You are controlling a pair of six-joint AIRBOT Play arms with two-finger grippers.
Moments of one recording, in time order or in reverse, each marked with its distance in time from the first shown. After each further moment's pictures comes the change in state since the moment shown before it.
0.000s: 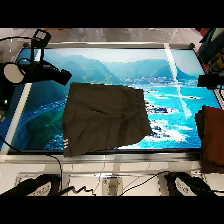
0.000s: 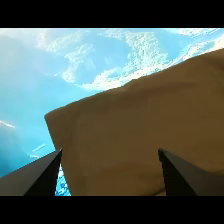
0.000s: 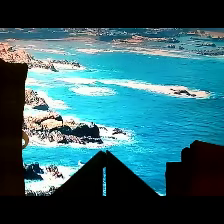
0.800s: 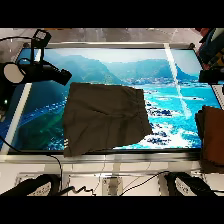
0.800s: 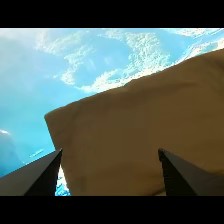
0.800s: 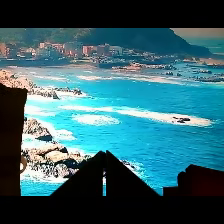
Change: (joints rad) left arm 0.000 0.000 0.000 0.000 0.000 0.000; right arm 0.000 0.000 0.000 0.005 -0.109 -0.008
